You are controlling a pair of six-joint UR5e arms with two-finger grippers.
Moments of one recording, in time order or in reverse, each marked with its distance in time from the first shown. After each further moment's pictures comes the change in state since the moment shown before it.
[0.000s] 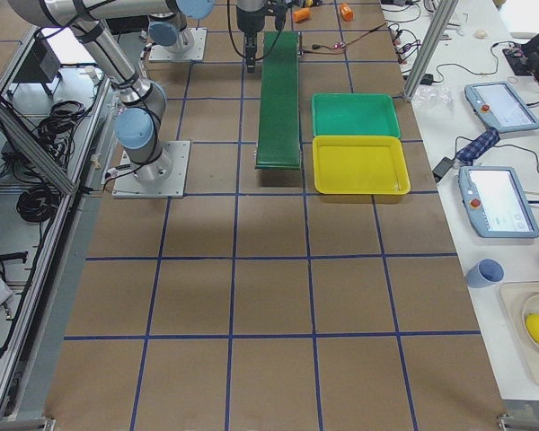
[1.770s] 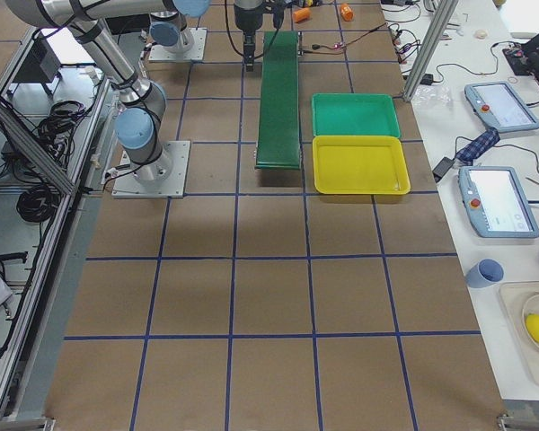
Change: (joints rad) left arm 0.106 -0.057 -0.002 0.012 0.001 0.036; right arm 0.000 -0.016 0.001 -0.002 0.001 -0.001
